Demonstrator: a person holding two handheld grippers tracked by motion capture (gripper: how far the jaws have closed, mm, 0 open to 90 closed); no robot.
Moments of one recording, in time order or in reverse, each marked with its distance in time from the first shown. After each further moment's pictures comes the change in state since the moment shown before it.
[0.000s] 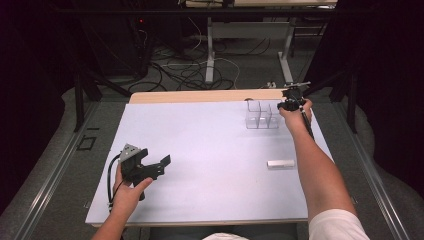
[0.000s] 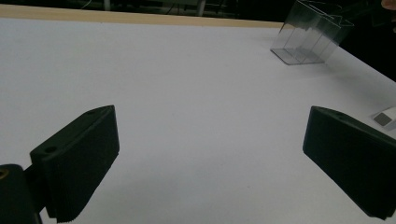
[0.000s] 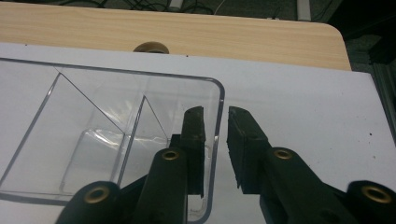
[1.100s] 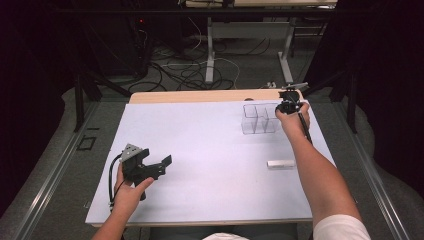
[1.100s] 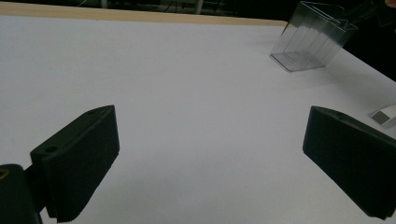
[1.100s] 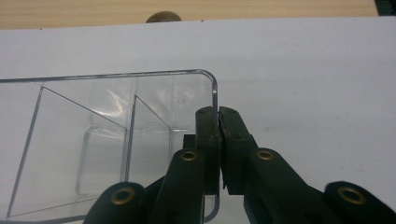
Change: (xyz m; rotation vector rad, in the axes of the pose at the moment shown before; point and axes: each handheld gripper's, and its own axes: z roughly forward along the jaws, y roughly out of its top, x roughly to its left) left arm -0.001 0.000 0.003 0.007 -0.010 0.002; right arm 0.019 -0.003 -0.012 0.131 0.019 0.117
